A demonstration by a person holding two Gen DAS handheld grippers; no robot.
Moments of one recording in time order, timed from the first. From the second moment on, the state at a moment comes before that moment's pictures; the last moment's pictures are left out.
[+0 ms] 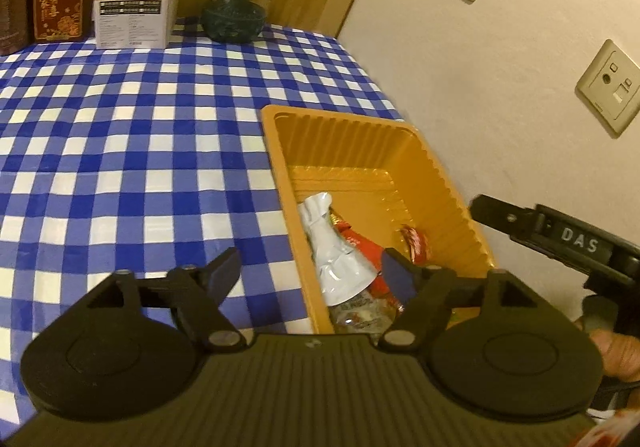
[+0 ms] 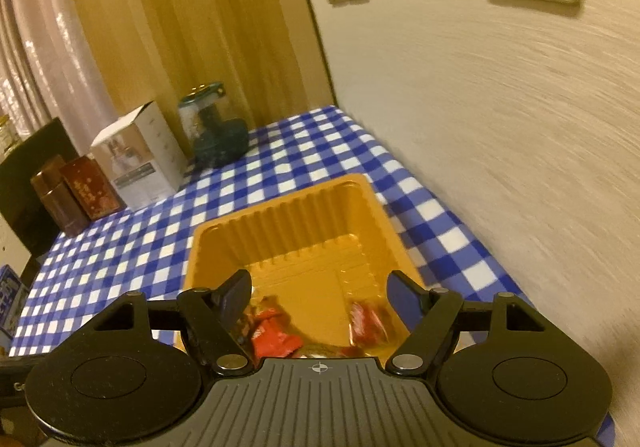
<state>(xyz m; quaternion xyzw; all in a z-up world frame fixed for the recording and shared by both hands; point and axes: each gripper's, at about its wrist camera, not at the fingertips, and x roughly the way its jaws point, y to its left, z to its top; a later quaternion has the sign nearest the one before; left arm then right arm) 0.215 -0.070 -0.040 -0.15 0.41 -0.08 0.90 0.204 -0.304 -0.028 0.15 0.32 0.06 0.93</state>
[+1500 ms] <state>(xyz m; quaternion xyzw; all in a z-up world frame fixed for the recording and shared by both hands) 0.032 -0.040 0.021 -0.07 0.38 0.00 0.92 0.018 -0.241 0.018 0.07 0.36 0.06 0.93</state>
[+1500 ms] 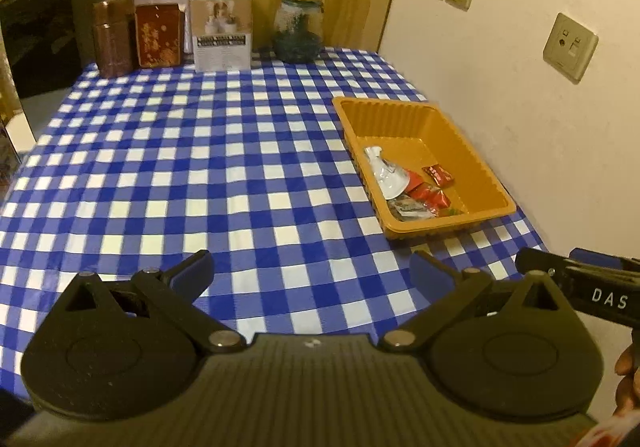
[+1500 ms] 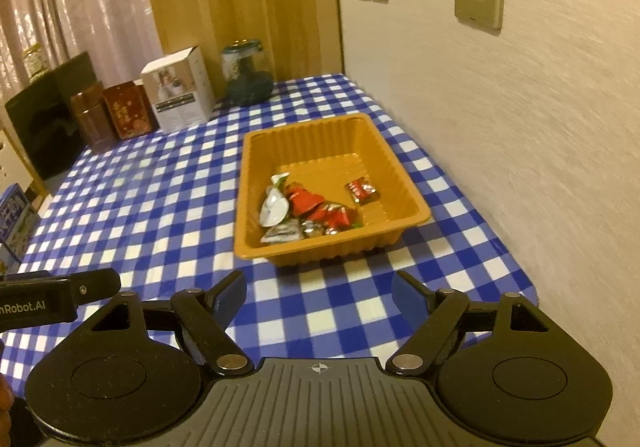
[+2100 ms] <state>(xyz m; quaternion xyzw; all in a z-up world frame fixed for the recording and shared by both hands) 0.009 -0.030 0.027 -0.07 0.38 0.00 0.92 0.005 -0.227 0.026 0.05 0.36 0.08 0.93</state>
